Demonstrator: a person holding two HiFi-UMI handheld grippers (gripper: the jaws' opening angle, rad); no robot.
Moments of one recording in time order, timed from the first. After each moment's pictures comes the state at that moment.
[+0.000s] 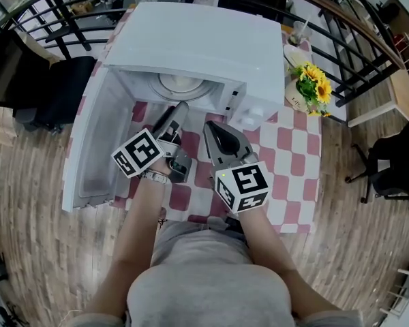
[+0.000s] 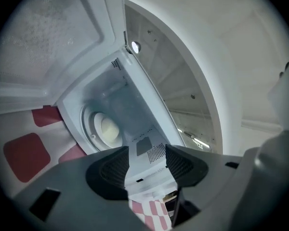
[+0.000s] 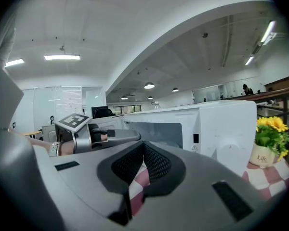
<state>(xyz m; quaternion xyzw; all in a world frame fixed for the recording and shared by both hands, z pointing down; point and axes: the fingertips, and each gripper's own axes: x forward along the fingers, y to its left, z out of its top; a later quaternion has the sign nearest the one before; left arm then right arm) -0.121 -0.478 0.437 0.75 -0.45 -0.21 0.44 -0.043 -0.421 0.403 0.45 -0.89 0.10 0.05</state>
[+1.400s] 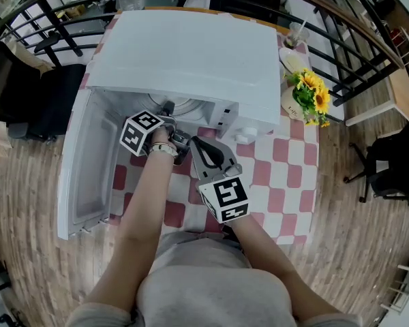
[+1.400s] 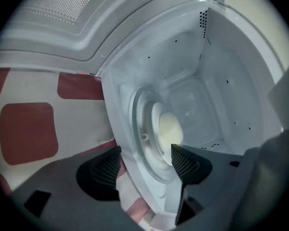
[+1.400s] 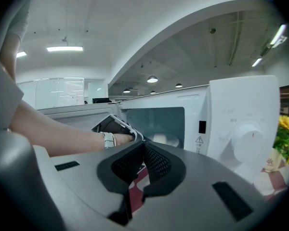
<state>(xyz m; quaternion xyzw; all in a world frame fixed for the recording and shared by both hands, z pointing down) -0.151 -0.561 0.575 0.50 -0.60 -0.16 0.60 -0.055 -0.449 0.443 0.43 -0.89 0.08 0.10</state>
